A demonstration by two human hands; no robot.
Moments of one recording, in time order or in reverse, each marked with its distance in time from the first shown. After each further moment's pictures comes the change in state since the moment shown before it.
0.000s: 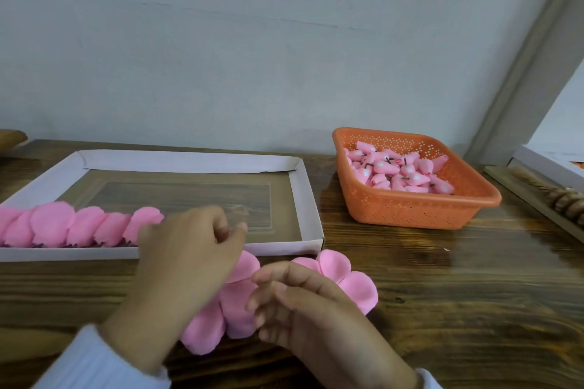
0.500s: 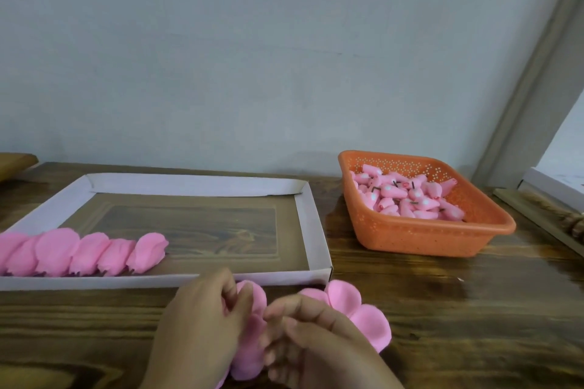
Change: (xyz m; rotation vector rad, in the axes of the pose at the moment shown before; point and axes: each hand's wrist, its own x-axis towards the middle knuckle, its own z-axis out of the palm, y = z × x) left_hand -0.025 -0.027 0.041 -0.294 0.004 -0.077; right_hand 0.005 -0.002 -0.005 0.082 -0.011 0.047
